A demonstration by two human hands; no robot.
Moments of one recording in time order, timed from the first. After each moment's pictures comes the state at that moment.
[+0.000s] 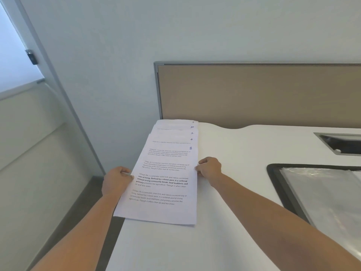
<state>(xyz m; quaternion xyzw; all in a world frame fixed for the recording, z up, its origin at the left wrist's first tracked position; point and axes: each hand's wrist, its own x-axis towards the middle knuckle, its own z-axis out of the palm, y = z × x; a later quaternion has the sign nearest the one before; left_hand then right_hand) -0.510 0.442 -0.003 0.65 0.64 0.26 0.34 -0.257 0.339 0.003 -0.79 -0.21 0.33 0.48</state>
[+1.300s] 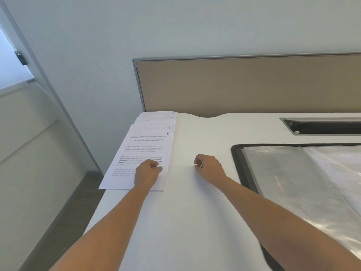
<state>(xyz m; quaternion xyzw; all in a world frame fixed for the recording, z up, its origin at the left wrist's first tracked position) -0.406 0.302 0.011 0.66 0.56 0.26 0.43 -0.217 0.207 -0.001 -0.80 -0.51 0.14 0.29</state>
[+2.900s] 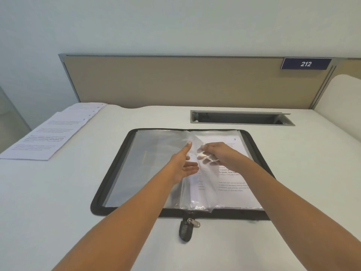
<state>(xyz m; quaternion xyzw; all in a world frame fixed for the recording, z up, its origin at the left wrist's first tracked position) -0.054 -0.080 0.055 0.45 0.45 0.16 0.76 0.083 -0.150 0.066 -0.70 -0.39 0.42 0.42</state>
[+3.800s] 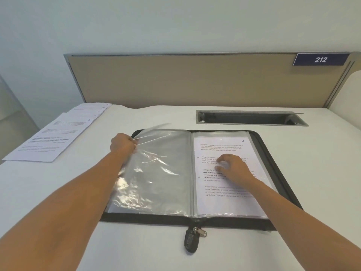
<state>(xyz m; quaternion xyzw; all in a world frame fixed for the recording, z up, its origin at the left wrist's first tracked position) -0.147 0.070 0.054 0.64 0.62 0.29 0.35 0.121 -0.151 -0.011 -0.81 -0.50 0.14 0.26</state>
